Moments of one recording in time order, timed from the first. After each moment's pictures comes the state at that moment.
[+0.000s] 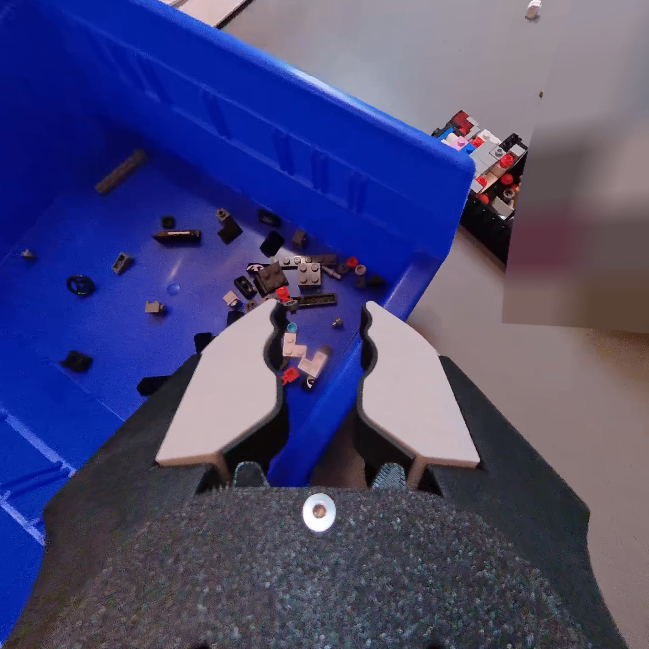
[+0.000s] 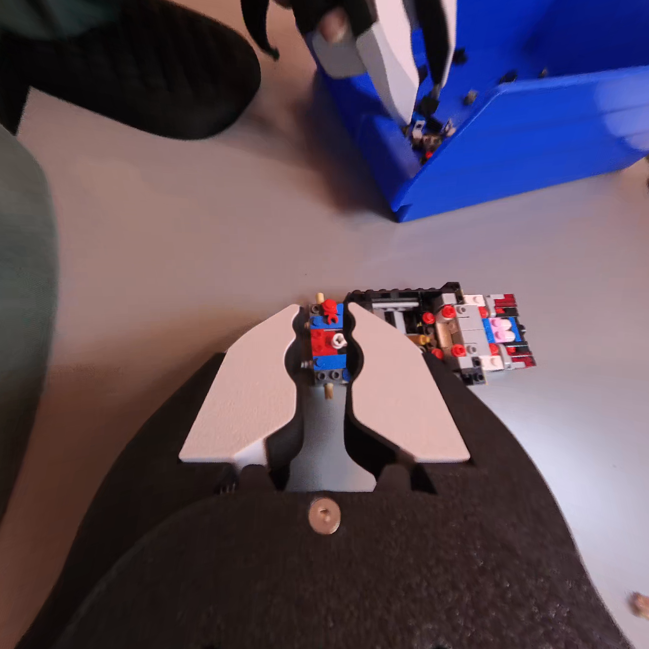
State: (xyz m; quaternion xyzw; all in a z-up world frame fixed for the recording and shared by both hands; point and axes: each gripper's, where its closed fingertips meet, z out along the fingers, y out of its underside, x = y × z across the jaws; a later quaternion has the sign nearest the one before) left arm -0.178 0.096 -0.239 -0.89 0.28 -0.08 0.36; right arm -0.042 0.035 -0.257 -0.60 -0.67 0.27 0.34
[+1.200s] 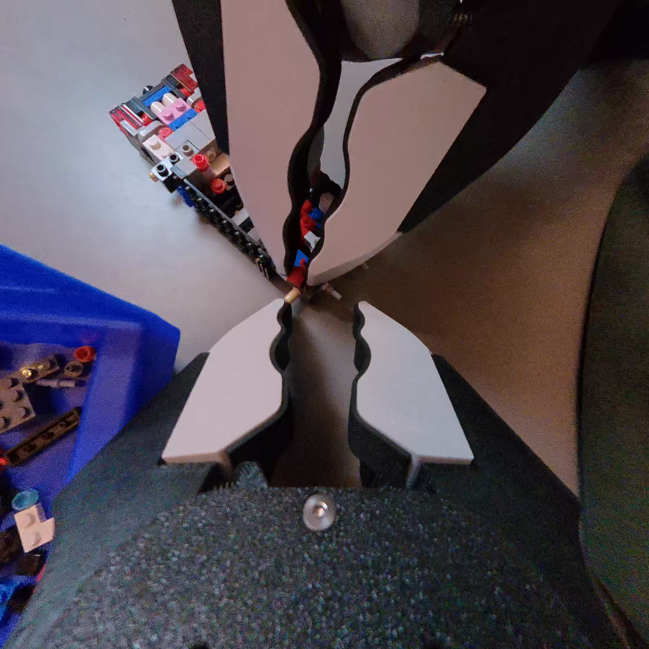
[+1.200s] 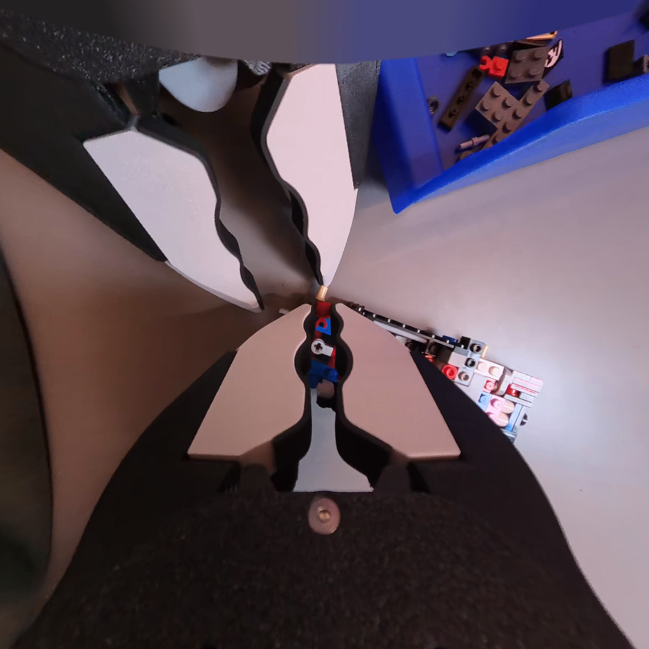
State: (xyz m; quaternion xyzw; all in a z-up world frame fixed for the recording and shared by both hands) left arm -0.065 0.034 -0.281 -0.80 0.47 -0.24 0.30; right arm -0.068 0.051 -0.274 -0.65 -0.72 0.17 0.16
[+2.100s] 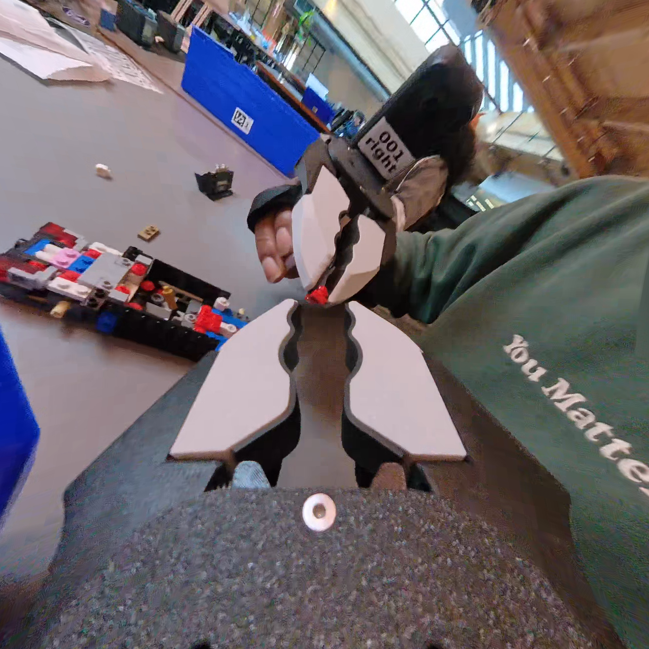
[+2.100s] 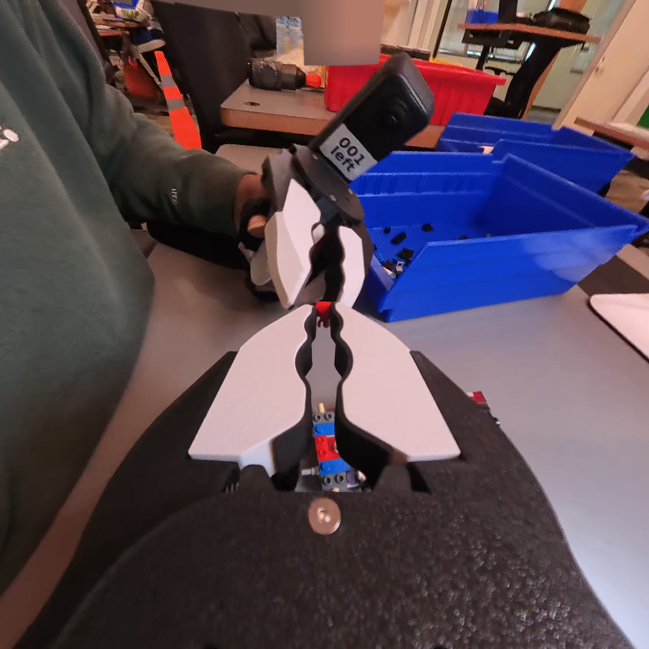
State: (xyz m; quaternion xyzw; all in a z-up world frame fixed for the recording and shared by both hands) left arm -0.024 0.021 -0.188 -0.67 0.30 -0.60 0.32; right arm -0.035 0.027 -0.184 -0.50 -0.61 0.43 0.44
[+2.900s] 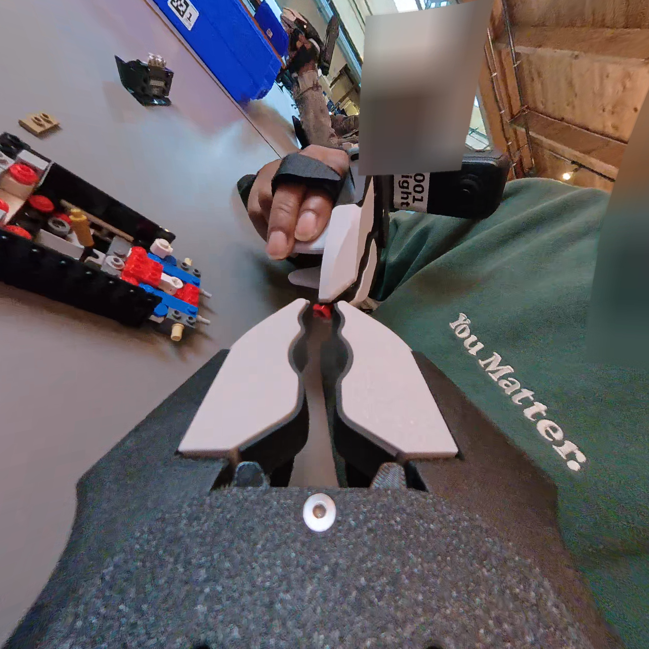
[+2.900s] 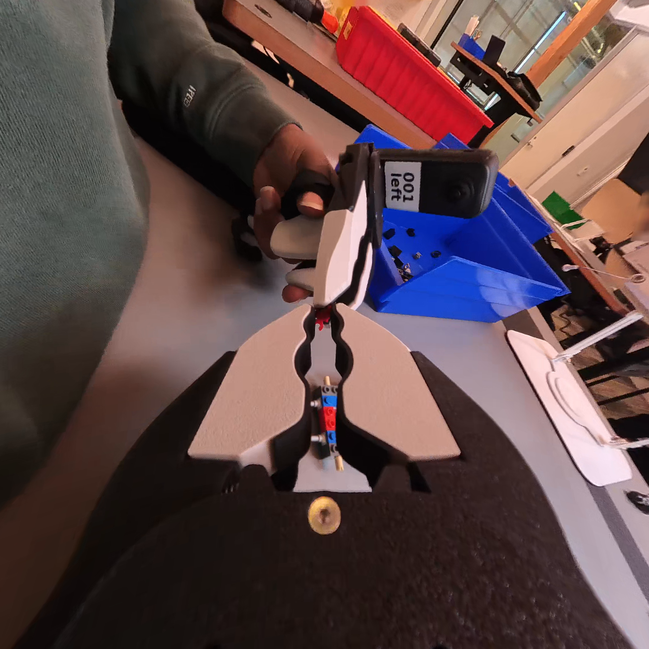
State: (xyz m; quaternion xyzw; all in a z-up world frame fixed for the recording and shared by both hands) left arm -0.009 -0.005 -0.206 -0.67 0.29 -0.66 0.19; right arm -0.021 -0.006 -0.205 -0.42 -0.69 0.27 0.52
